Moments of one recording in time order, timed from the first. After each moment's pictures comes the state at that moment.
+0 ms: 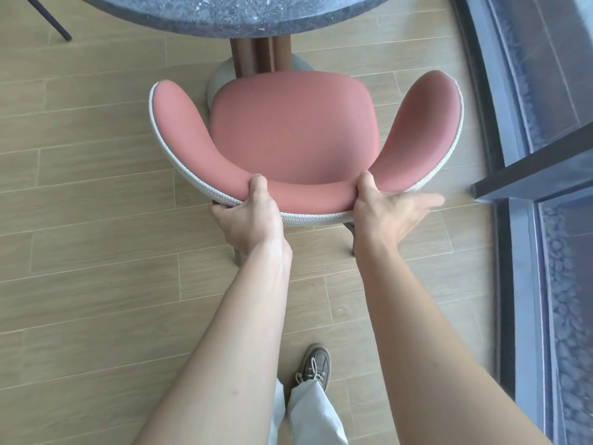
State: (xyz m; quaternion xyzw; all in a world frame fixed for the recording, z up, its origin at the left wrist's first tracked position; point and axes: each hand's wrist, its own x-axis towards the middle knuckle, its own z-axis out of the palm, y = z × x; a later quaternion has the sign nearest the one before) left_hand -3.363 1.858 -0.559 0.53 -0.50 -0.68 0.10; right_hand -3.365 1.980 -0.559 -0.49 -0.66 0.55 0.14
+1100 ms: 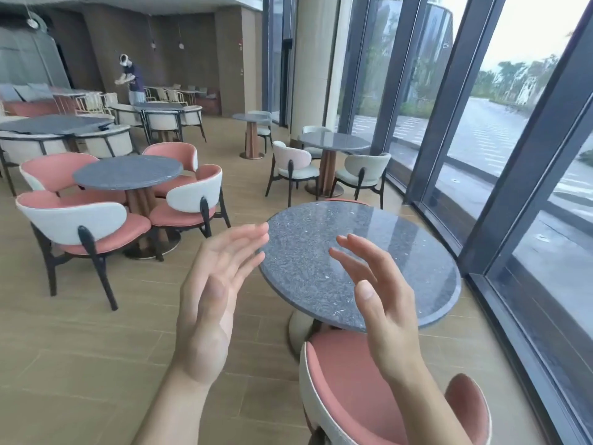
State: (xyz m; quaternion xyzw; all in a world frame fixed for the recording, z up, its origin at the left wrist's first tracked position) left_hand -3.279 1.580 -0.113 -0.18 -0.60 -0.71 0.34; right_hand -3.337 1.777 -0.126 0.29 -0.63 0.71 0.13
